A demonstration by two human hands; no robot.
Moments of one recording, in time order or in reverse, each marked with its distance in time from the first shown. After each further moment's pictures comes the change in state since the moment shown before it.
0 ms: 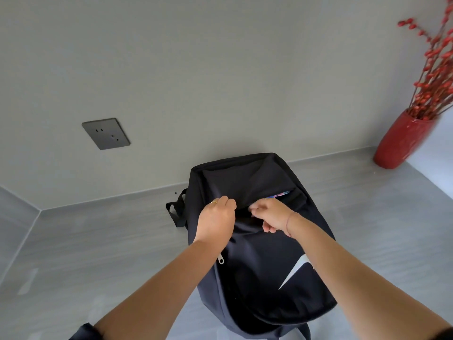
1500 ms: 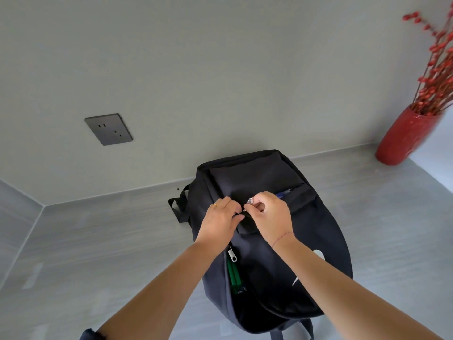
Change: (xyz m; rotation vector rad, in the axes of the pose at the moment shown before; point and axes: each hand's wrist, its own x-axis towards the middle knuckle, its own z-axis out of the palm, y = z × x) left_hand -0.018 -0.007 0.009 -0.333 -0.045 0.003; right_hand -0.015 0.006 0.041 -0.140 0.624 -0.374
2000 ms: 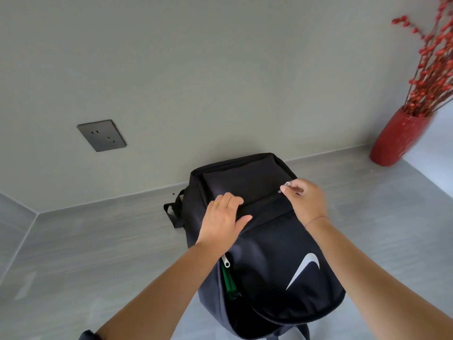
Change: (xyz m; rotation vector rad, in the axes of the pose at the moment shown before) left_hand 0.012 0.014 -0.001 0.179 0.062 0.068; right_hand 0.042 0.049 -0.057 0.230 0.163 0.185
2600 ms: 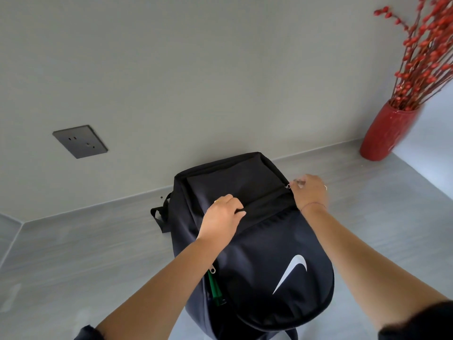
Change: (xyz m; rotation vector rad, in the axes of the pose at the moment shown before) left_hand 0.028 0.024 0.019 -0.145 -0.080 -0.016; right_hand 0.054 0.038 -0.025 -0.404 0.091 0.221
